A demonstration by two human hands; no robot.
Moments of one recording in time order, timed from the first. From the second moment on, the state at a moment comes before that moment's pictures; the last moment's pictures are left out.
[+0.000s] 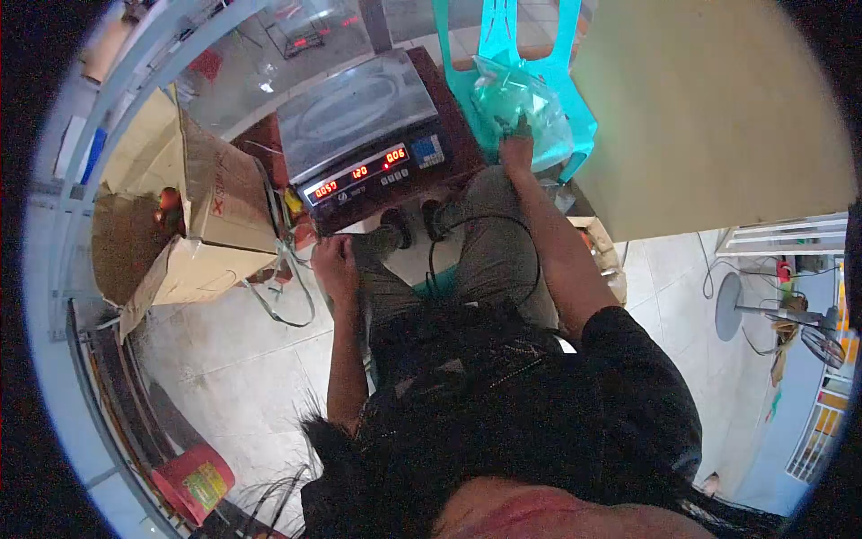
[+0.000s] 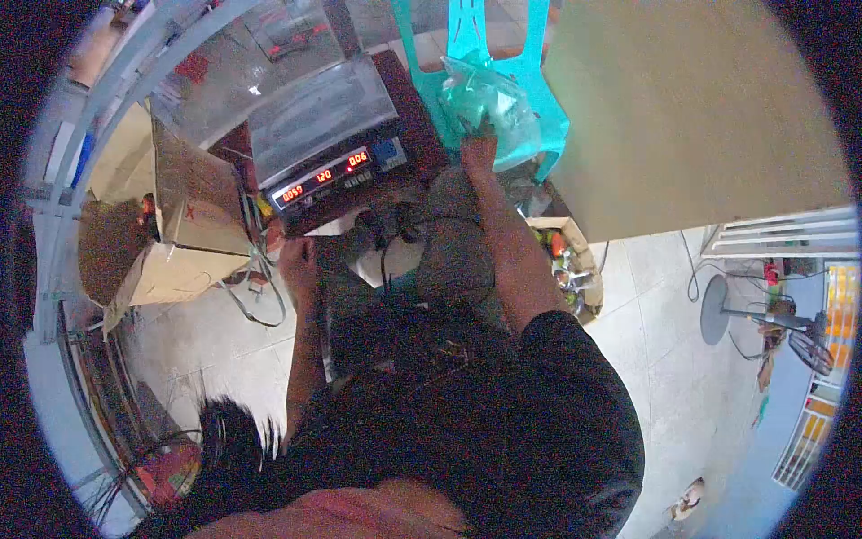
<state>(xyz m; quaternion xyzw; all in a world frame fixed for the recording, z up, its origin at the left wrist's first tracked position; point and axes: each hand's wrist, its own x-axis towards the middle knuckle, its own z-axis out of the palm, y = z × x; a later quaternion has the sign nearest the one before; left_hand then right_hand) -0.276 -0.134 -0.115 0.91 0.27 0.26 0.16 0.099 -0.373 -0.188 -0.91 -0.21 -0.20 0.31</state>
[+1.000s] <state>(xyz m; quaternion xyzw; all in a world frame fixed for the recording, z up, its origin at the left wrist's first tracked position) -0.274 -0.144 -0.106 0.92 0.28 0.24 0.14 0.105 -0.369 -0.200 -0.91 -0.26 -0.09 0.29</state>
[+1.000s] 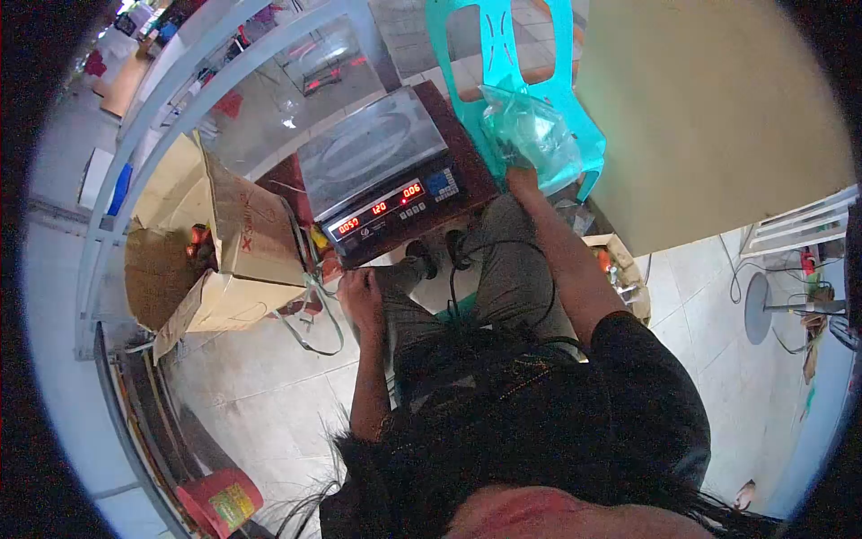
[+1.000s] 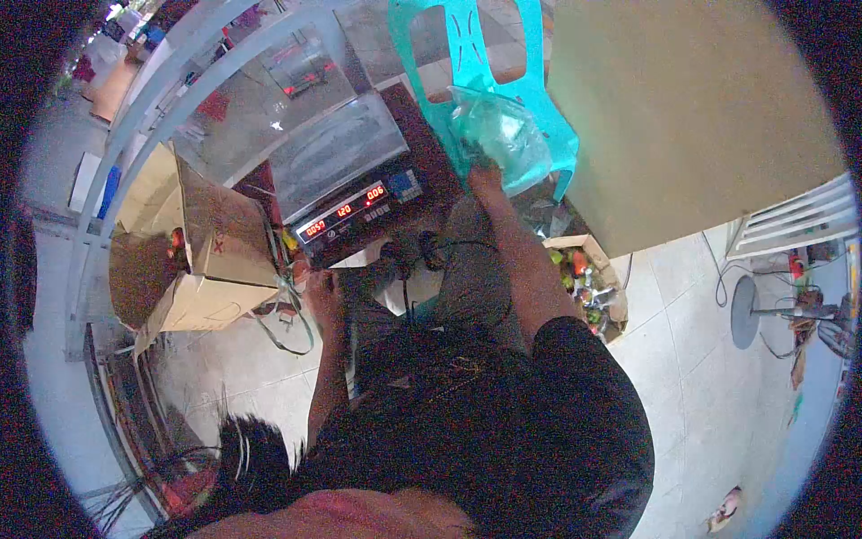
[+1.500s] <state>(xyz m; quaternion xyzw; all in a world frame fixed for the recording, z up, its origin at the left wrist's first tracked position) -0.256 -0.156 -0.121 0.95 0.22 0.15 0.14 0.156 -0.370 -0.300 -0.90 -0.17 -0.19 0.34</state>
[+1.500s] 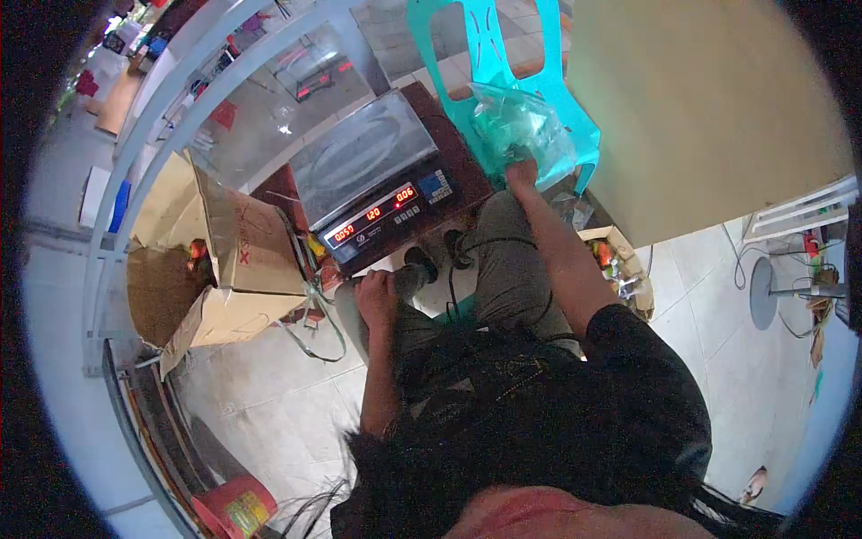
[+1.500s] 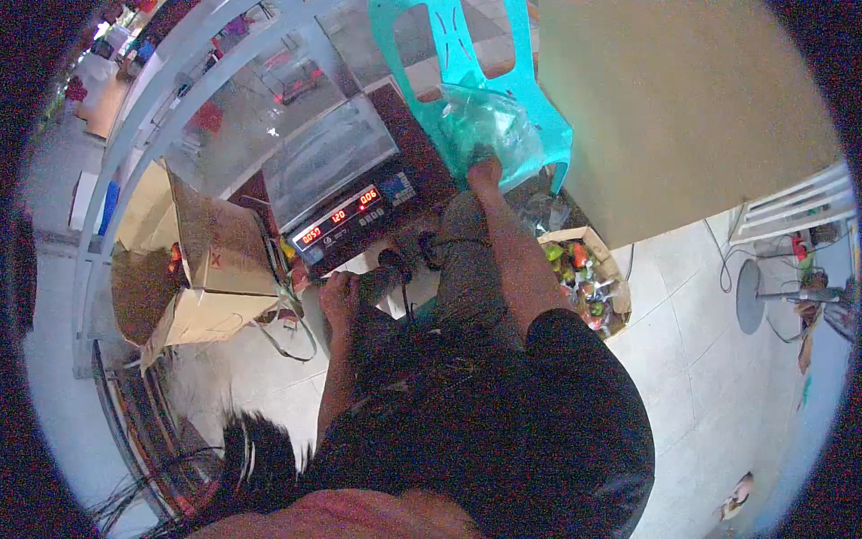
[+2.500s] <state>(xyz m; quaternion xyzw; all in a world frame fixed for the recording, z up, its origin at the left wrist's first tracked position) -0.223 -0.160 -0.128 0.52 0.28 0.05 0.80 0.056 -0.378 -0.127 -0.49 -0.39 0.16 0.77</state>
